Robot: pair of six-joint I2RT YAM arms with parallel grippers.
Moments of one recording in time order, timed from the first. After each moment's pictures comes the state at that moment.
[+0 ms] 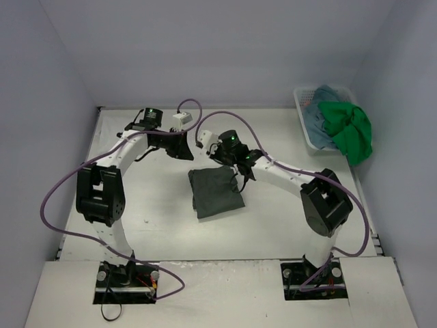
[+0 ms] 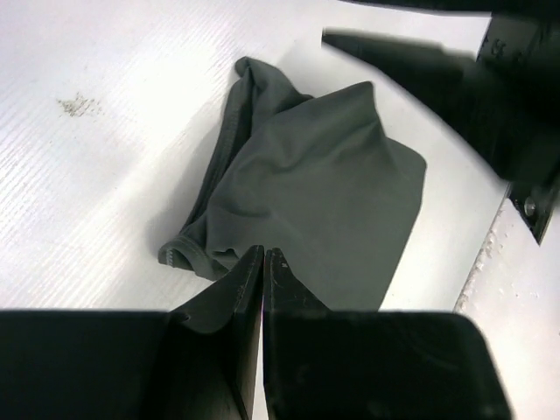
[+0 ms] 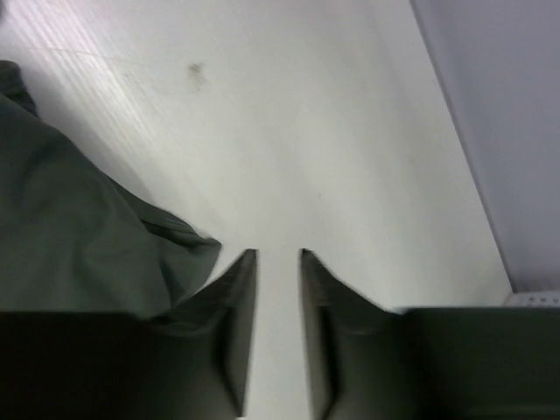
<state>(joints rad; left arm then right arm) -0.20 1.86 1.49 -0.64 0.85 0.20 0.71 1.81 1.24 -0.05 0.15 -0.60</state>
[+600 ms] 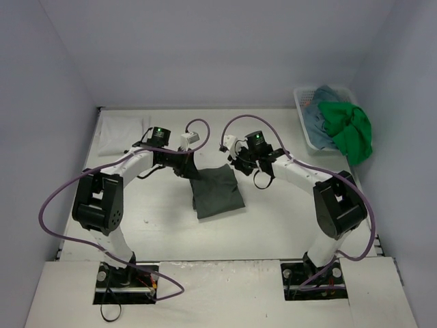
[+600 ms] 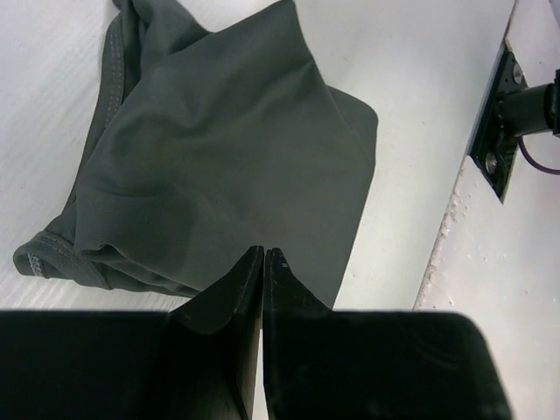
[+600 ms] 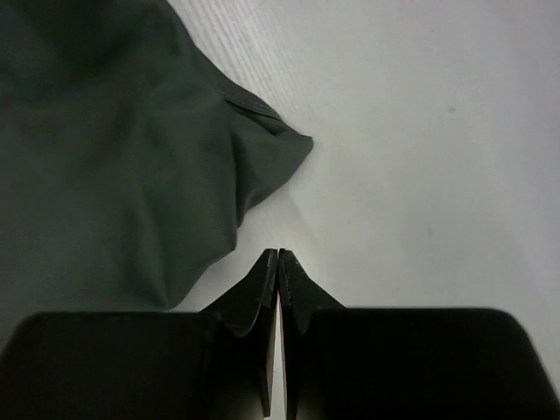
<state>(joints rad) -0.28 1.75 1.23 -0.50 0.94 0.17 0.51 1.71 1.10 -0.20 -0.26 -0.54</state>
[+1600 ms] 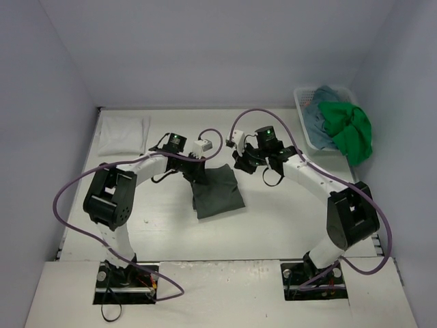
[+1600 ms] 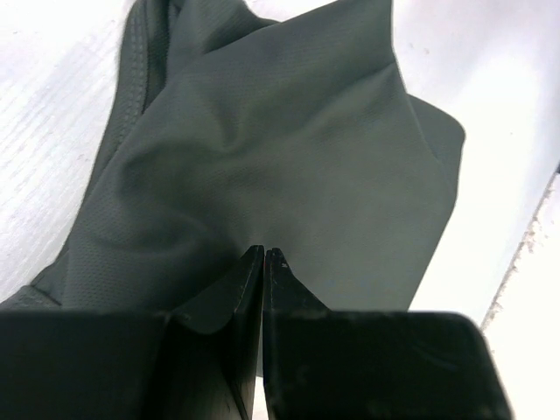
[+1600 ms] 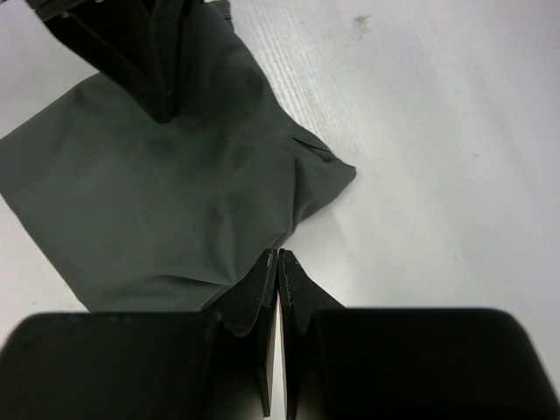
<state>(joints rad) -0.40 1.84 1.19 -0.34 0.74 0.10 0.46 1.59 1.09 -0.27 -0.48 -0.52</state>
